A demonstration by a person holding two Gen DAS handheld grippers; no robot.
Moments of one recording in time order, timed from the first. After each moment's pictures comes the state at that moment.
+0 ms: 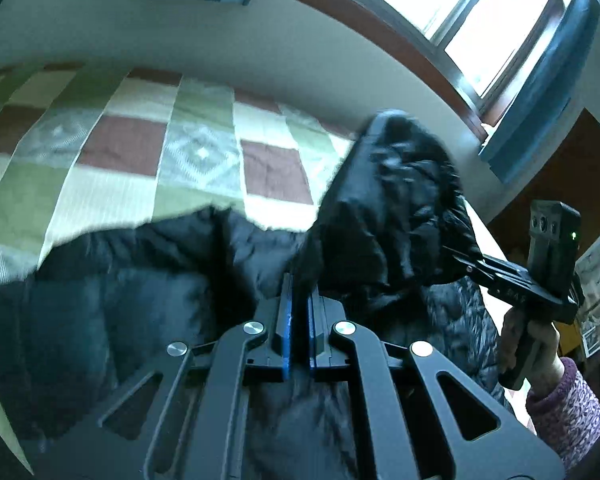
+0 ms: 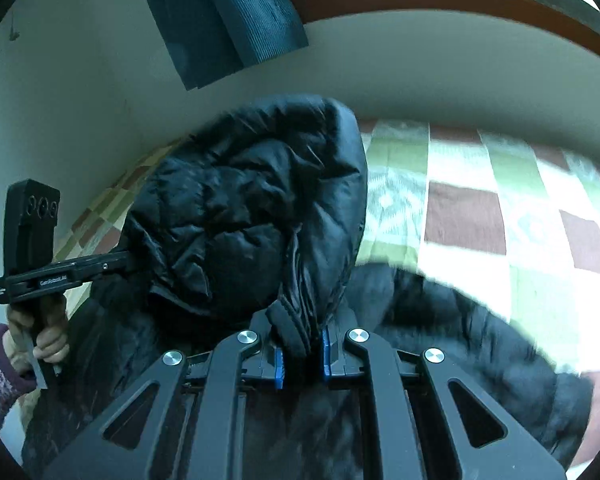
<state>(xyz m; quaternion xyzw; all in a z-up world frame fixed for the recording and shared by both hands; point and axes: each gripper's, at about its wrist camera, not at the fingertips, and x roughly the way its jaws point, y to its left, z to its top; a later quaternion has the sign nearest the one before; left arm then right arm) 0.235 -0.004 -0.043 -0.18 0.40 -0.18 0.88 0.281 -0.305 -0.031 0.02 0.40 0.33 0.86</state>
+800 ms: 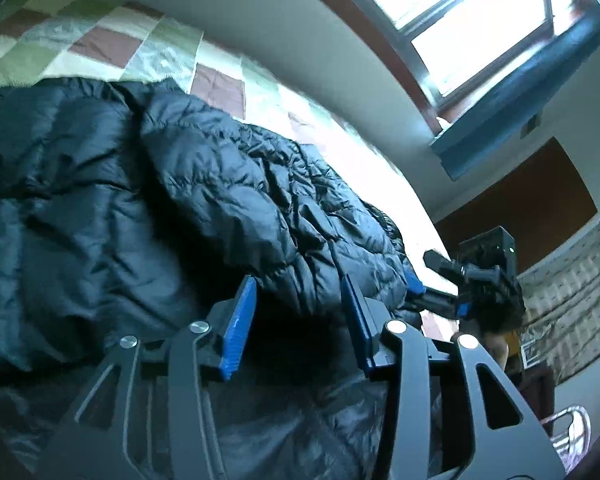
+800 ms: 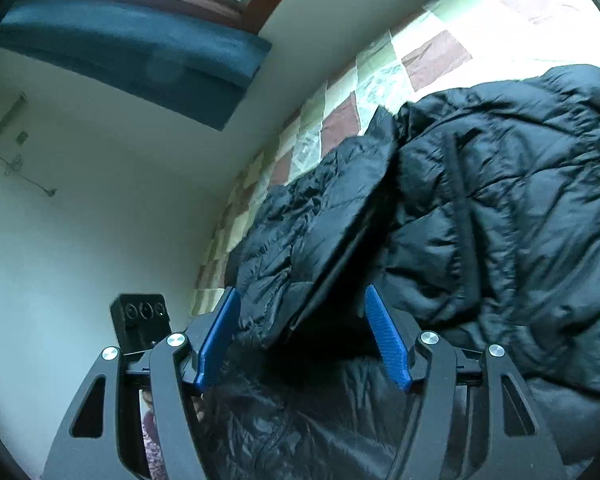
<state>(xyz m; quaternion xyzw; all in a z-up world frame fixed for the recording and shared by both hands) 0.144 -0.054 -0.059 -0.28 0.42 -0.23 0.83 0.213 -0.377 -0.069 0.31 0.47 0.37 0.74</state>
